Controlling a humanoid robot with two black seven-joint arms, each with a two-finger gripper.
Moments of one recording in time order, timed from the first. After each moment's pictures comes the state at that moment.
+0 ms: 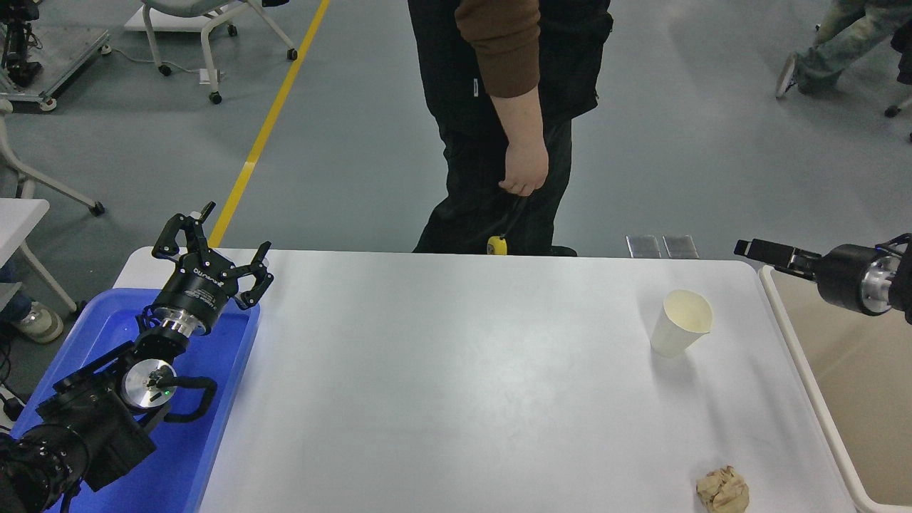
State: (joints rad) left arm -0.66 0.33 -0.56 -0.36 -0.18 -0.69 -0.51; right arm 1.14 -0.69 -0.43 0.63 -0.88 0.07 0.54
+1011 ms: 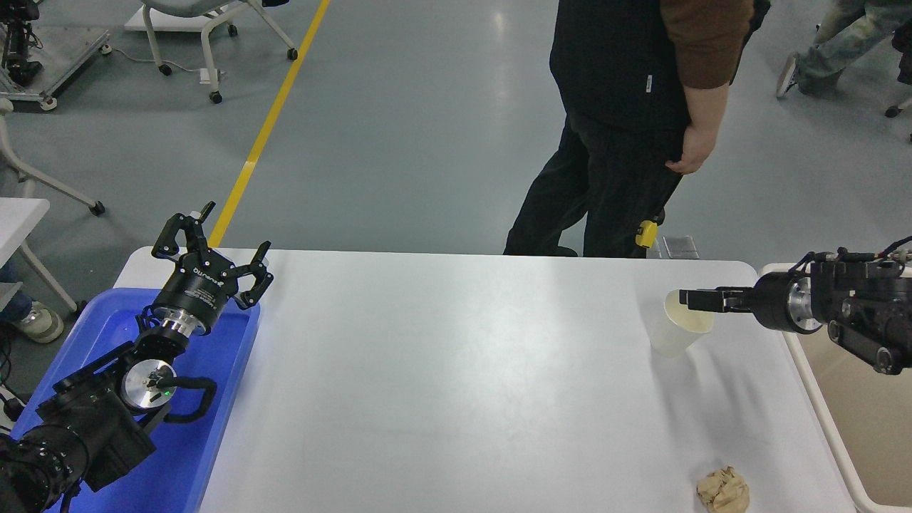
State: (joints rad) left arm -0.66 0.33 -0.56 -0.36 -0.18 -0.69 -0.51; right arm 1.08 -0.47 -0.57 0.47 -0.96 0.04 0.53
